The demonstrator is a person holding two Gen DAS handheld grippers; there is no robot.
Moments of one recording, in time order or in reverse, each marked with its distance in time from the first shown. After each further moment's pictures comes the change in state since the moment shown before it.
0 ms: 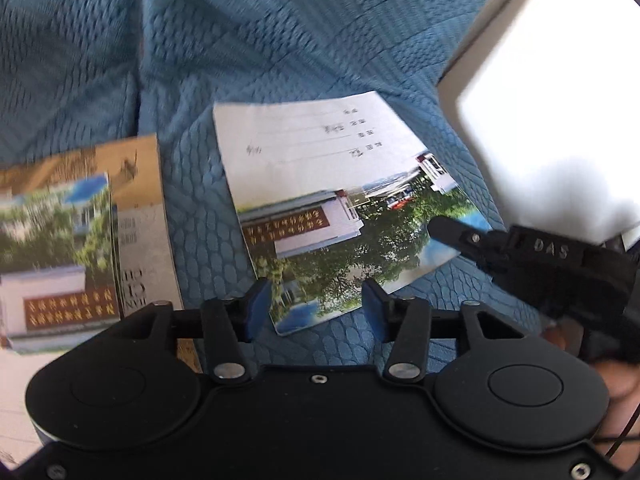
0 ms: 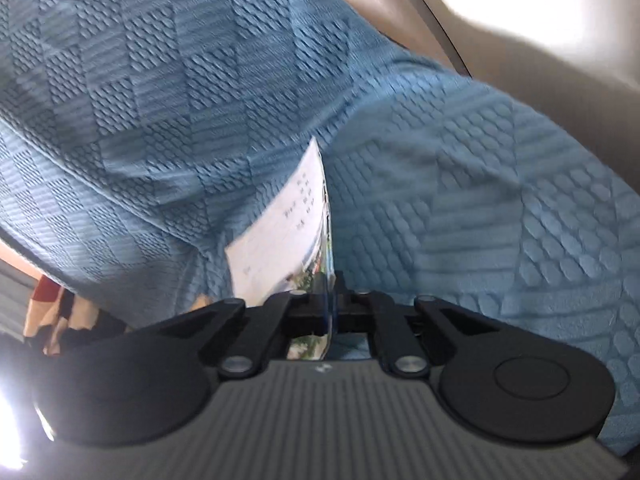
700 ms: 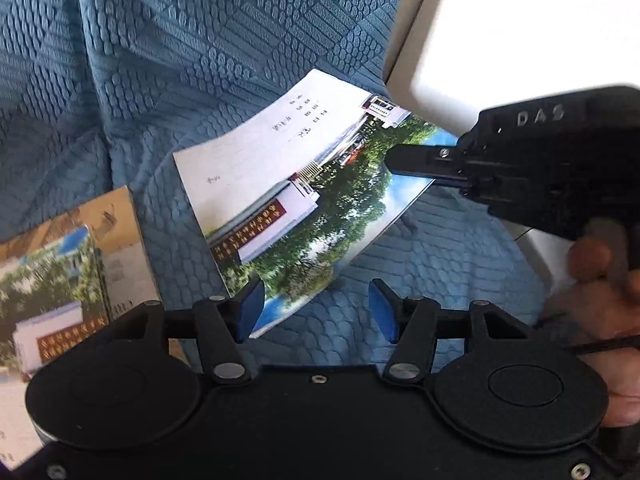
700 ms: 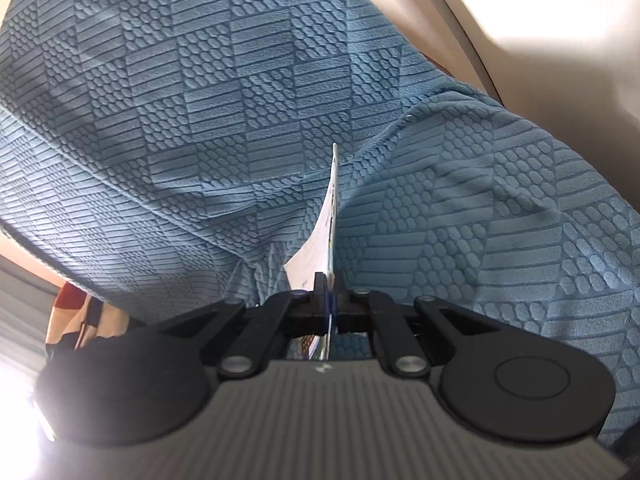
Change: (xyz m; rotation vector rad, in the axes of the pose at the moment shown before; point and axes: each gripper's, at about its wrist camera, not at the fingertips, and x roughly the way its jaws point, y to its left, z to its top) left arm -0.003 -0.046 -0.030 0.220 -0.062 0.049; right arm -0.018 0.044 0.011 0.008 0.010 0.033
